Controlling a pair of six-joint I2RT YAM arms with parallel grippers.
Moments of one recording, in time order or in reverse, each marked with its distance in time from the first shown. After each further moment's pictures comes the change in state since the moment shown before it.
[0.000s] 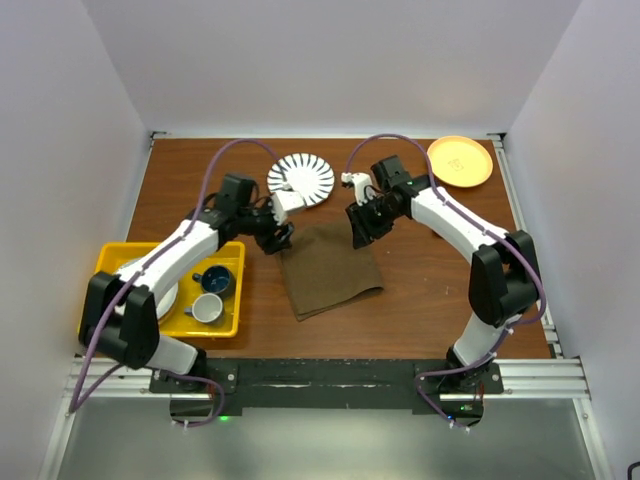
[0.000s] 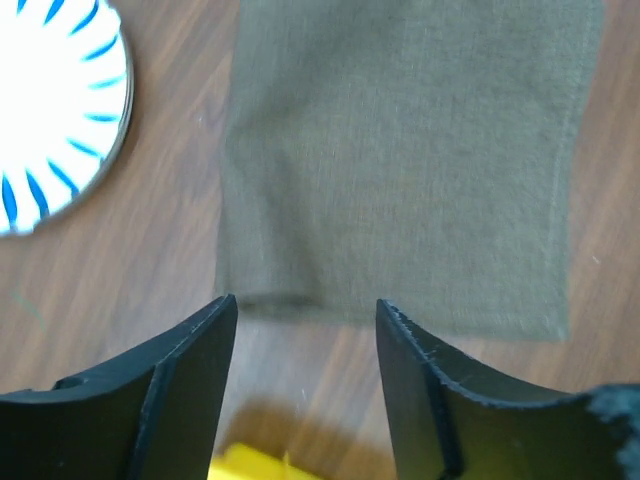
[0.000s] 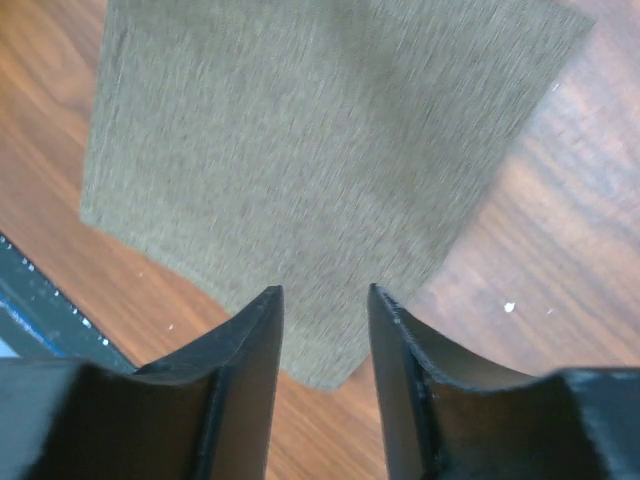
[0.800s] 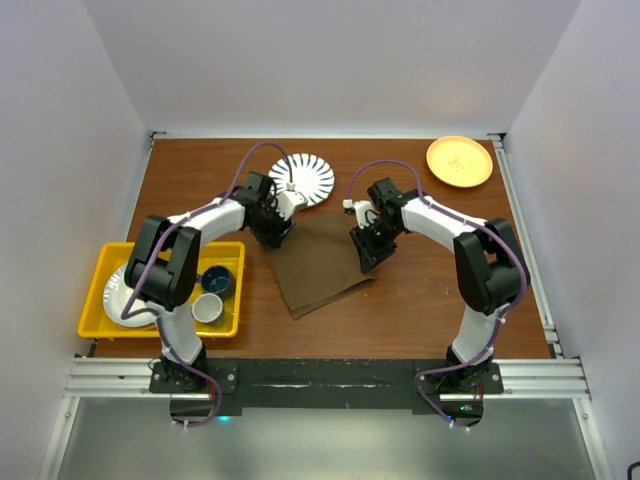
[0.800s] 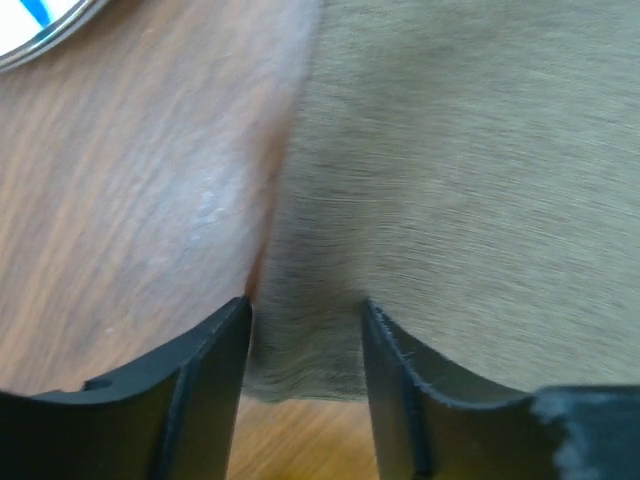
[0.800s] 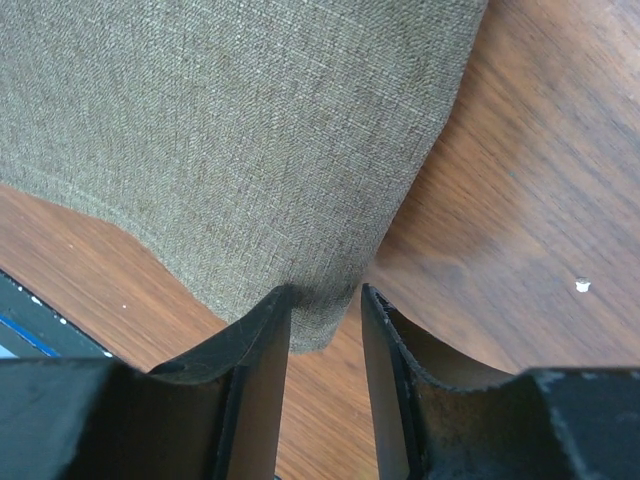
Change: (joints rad) left arm -0.005 0.429 0.175 -0.014 -0.345 -0.078; right arm 0.000 0.088 -0.137 0.004 0.031 0.011
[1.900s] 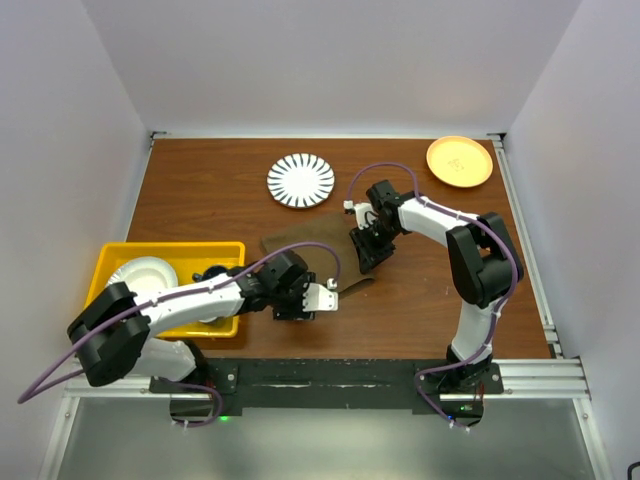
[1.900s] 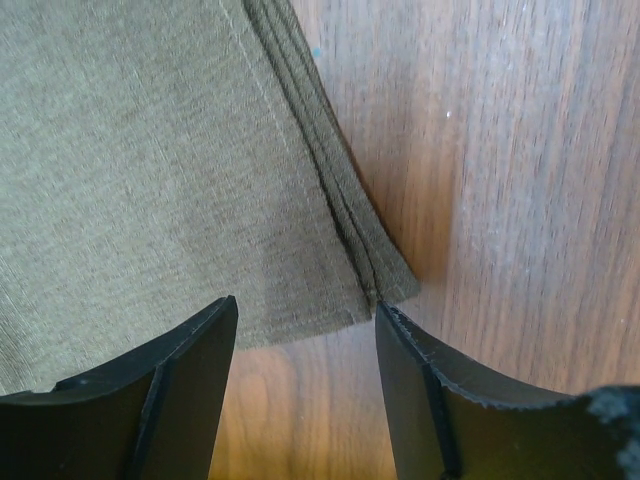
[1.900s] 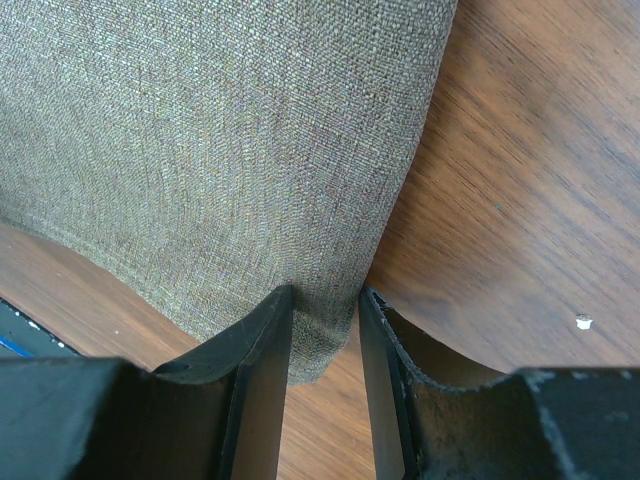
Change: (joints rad) left arm -0.563 -0.517 -0.491 0.058 -0.140 0.202; right arm -0.009 0.060 -0.001 0.046 0.004 0.039
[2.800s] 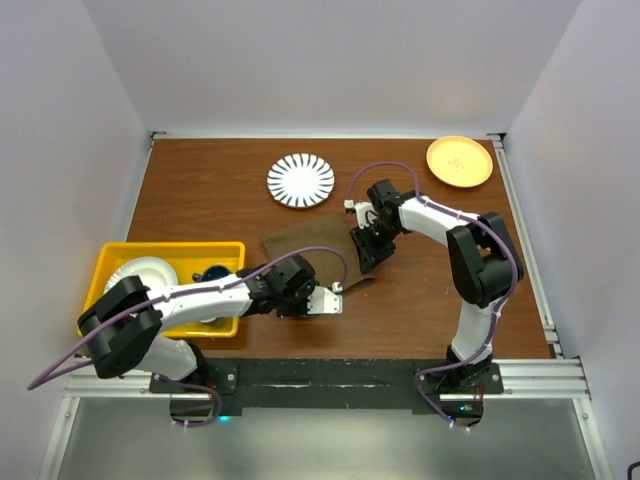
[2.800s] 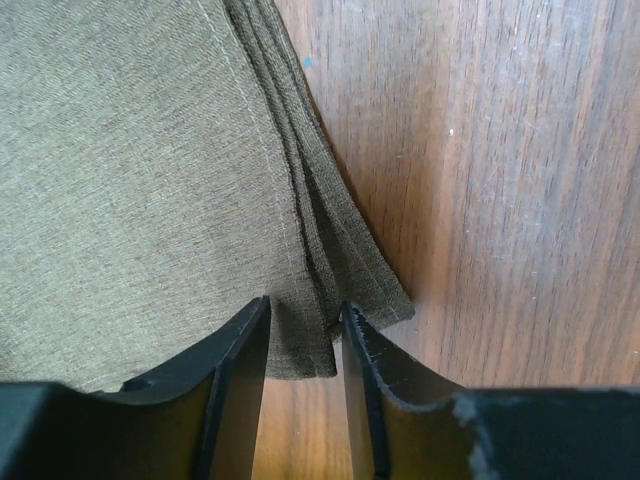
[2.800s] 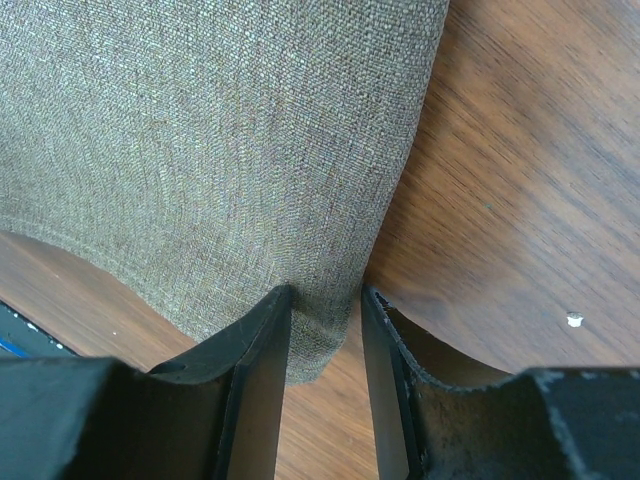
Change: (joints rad) left arm -0.048 0.066 0.009 0.031 -0.066 -0.026; right arm -0.007 0.000 0.005 -0.005 0.000 -0.002
